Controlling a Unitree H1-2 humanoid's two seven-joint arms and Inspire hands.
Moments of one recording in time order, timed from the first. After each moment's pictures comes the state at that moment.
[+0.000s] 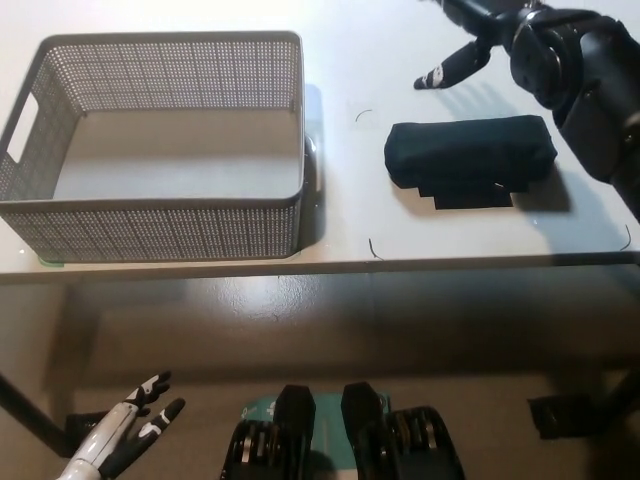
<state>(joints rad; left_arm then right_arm) -0.03 0.39 -0.13 0.27 0.23 -0.14 -0.12 -1.31 -0.31 0.57 1.01 -0.71 0.00 0.32</state>
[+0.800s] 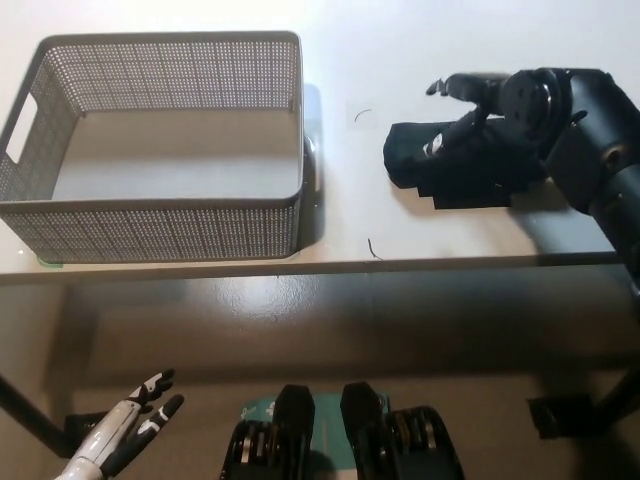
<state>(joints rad) -0.04 0.39 -0.13 0.27 0.25 -0.16 -0.13 -1.28 -0.25 0.54 1.18 -0.65 0.03 0.47</state>
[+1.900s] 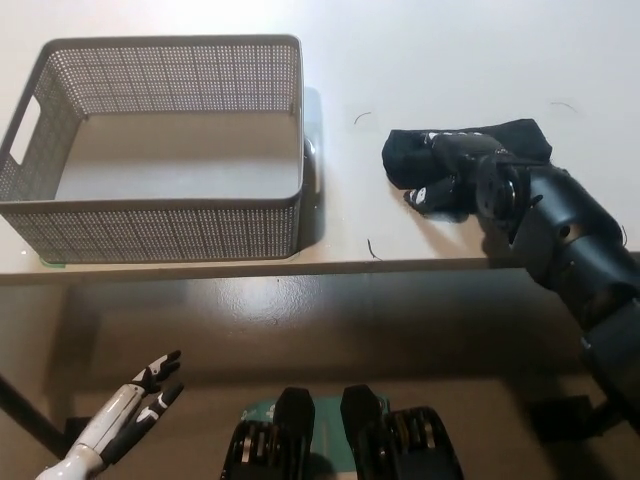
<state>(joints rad) -0.06 0.39 -0.12 0.28 0.20 -0.25 -0.15 -1.16 -0.16 0.57 1.37 -0.65 -0.04 0.10</state>
